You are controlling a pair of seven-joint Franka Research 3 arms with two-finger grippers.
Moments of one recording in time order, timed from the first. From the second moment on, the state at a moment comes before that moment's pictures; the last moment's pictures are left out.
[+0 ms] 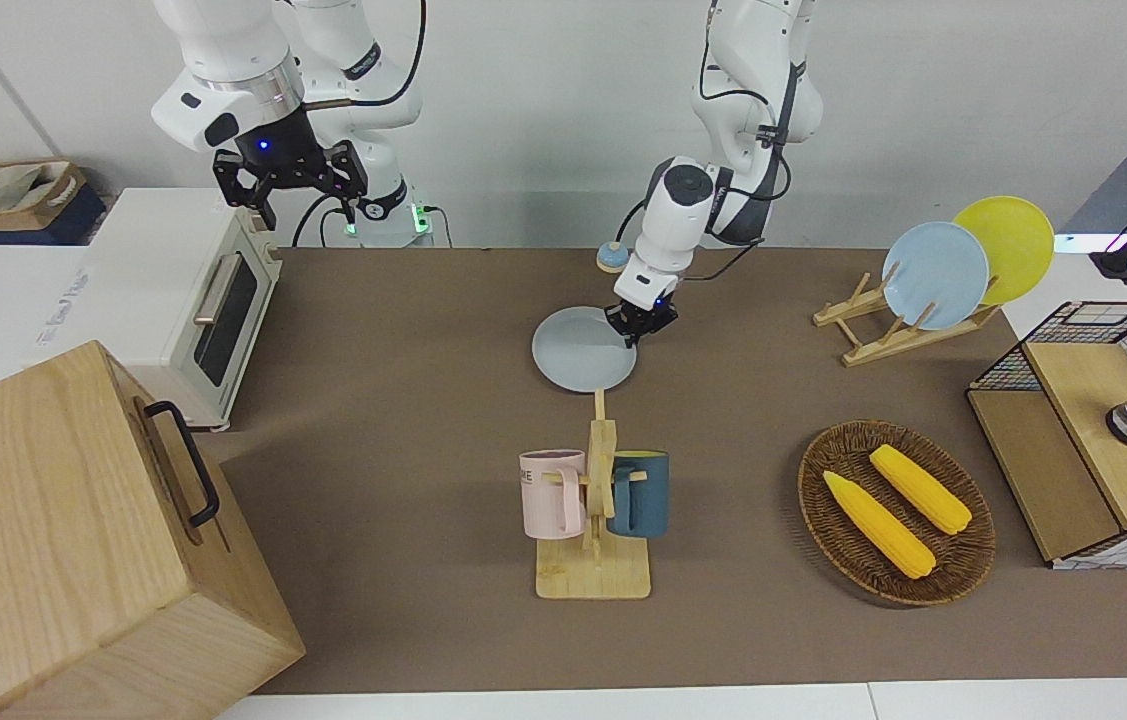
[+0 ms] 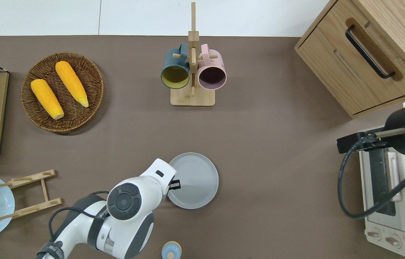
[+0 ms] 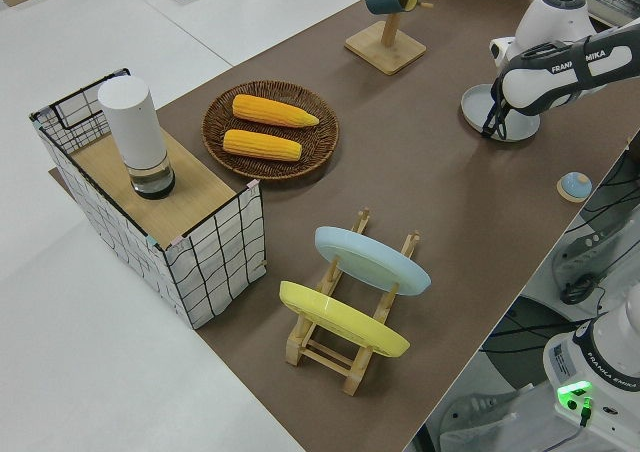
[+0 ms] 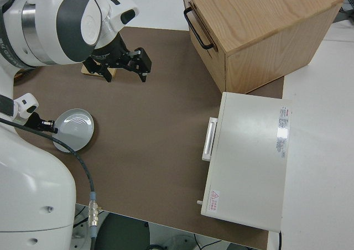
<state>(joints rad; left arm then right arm) -0.53 0.02 -0.06 -2.45 -0.17 2.56 -0.59 0.03 0.00 0.09 -1.47 0.00 1.39 0.03</state>
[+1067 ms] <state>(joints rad) -0.81 0.37 -0.10 -1.99 -0.15 2.56 -1.02 0.03 0.00 0.09 -1.47 0.00 1.39 0.03</state>
